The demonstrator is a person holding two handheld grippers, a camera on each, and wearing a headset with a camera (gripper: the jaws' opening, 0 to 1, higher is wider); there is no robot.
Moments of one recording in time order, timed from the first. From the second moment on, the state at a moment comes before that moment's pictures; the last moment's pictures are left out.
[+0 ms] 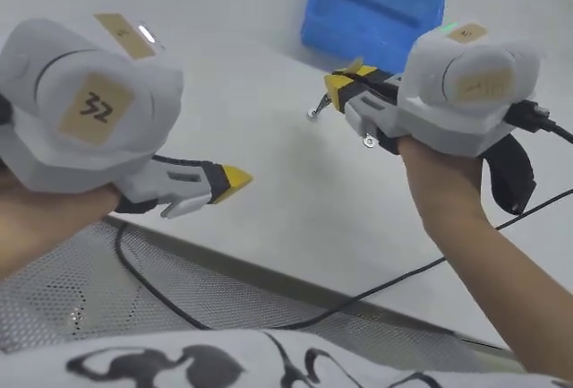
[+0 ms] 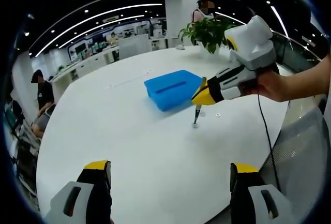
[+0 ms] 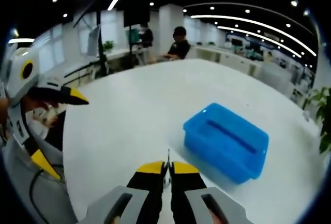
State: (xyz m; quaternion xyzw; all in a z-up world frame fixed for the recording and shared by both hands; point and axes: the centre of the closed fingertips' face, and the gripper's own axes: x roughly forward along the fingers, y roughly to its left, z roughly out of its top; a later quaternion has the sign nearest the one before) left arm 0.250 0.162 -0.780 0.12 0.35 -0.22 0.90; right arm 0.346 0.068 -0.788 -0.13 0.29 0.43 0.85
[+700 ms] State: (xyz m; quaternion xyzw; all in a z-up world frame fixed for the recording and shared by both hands) left arm 0.250 0.162 -0.781 0.12 0.35 -0.21 0.90; right arm 0.409 0.055 -0.724 -0.09 0.22 0.38 0.89
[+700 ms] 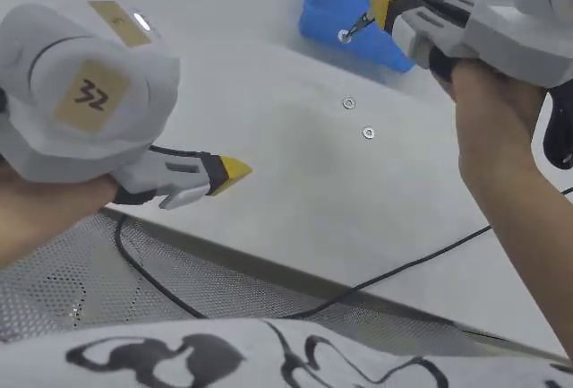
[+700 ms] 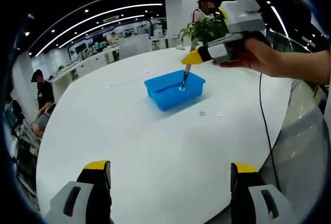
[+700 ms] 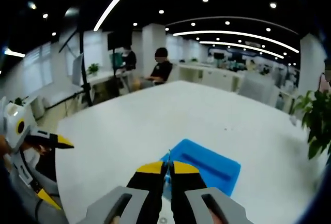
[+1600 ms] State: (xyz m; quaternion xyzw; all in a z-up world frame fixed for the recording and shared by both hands) left arm 0.252 0.163 -0.782 0.12 0.35 -0.21 0.90; right arm 0.454 0.052 -0.768 -0.13 0.25 0.35 0.89
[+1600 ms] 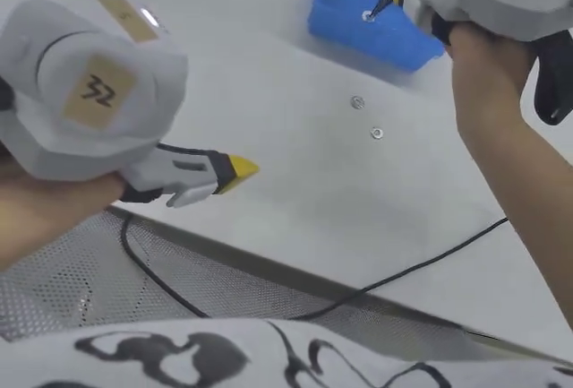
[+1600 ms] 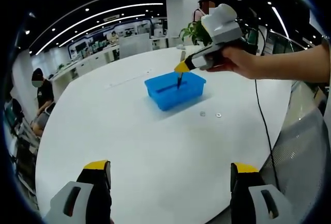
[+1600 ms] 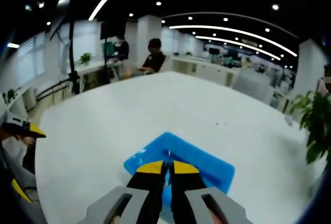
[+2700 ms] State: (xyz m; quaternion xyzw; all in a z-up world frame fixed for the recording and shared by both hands) left arm 0.249 0.163 -0.779 0.13 0.36 -0.21 0.90; right arm 0.454 0.050 -0.788 -0.10 0.27 0.35 0.89
